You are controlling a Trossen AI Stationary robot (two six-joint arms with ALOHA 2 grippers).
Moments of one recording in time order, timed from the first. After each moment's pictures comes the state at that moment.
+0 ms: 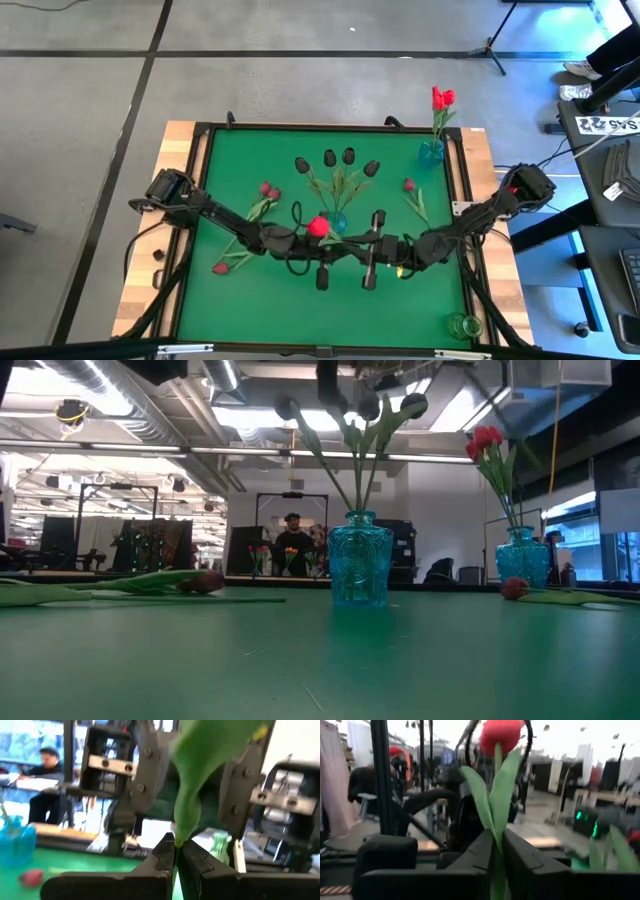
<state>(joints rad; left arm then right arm) -0.34 1.87 1.03 0.94 -0.38 -0.10 0.55 1.53 0.81 0.94 0.69 -0.15</state>
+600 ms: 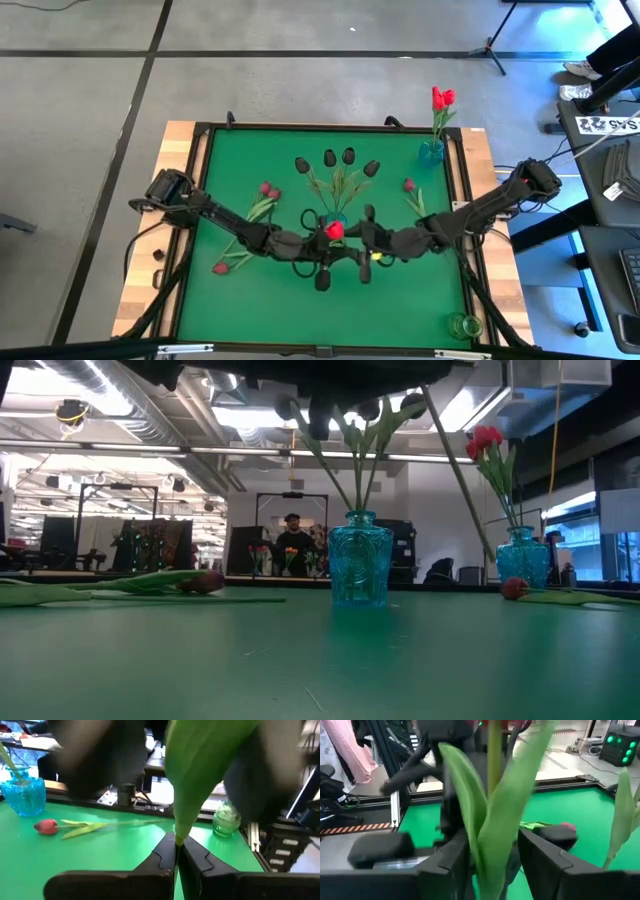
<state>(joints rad) -0.34 1.87 1.03 0.70 -0.39 -0.18 0.47 1.45 0.98 0.21 0.50 0.23</state>
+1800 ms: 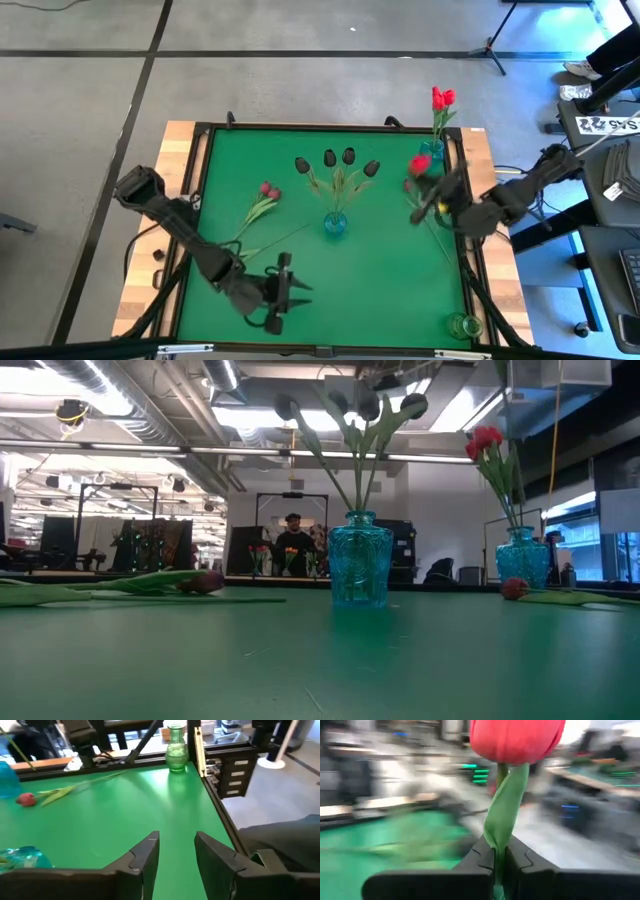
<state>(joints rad) -0.68 1.66 1.03 0.17 -0.60 -0.20 0.58 0.96 1.02 -0.50 1.27 0.29</state>
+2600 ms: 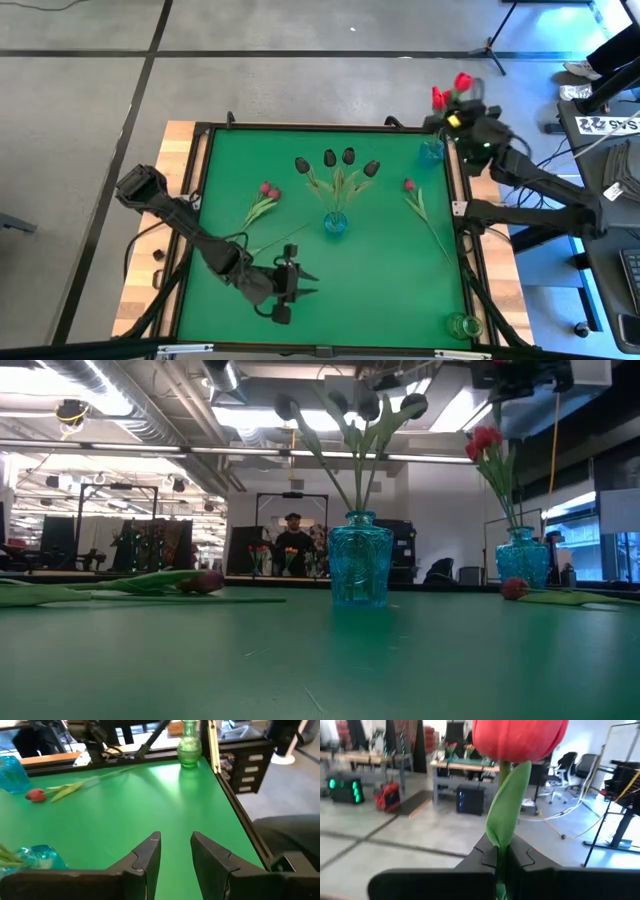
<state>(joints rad) -0.62 1.66 1.03 0.14 -0.56 -0.18 -0.41 0.77 0.89 -0.14 0.96 -0.01</state>
